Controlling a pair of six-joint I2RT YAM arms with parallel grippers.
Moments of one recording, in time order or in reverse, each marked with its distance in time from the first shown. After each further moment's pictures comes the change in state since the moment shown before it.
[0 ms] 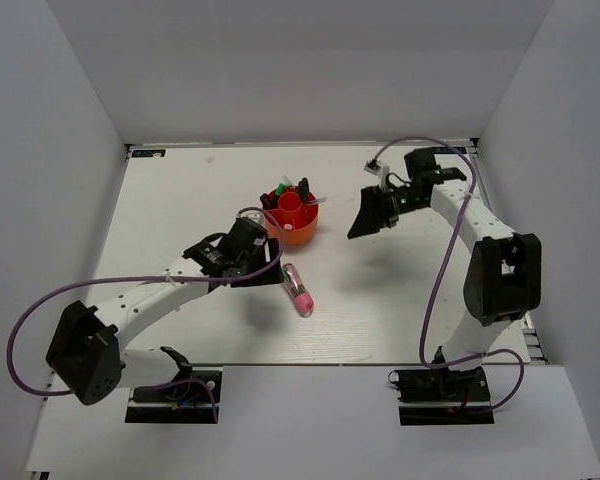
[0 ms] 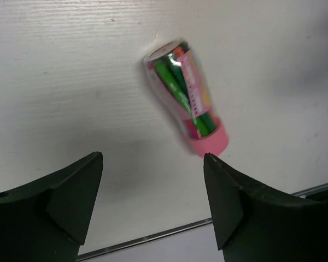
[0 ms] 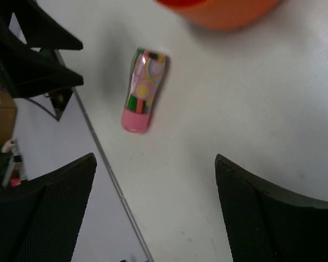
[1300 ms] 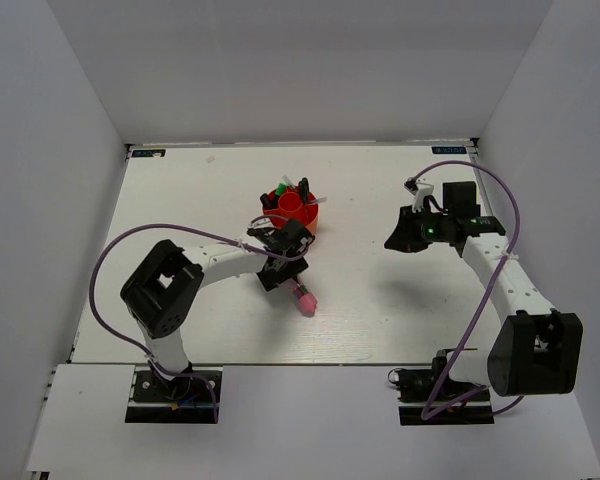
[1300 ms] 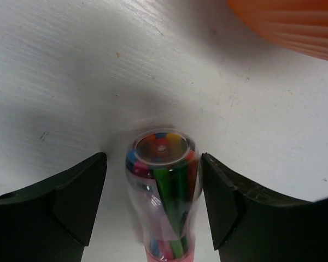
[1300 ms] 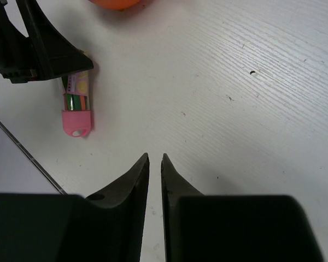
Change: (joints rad) left arm -0.112 0.510 0.223 0.034 -0.253 -0.619; right arm -0.130 -0.469 -0.495 0.261 0.271 0.128
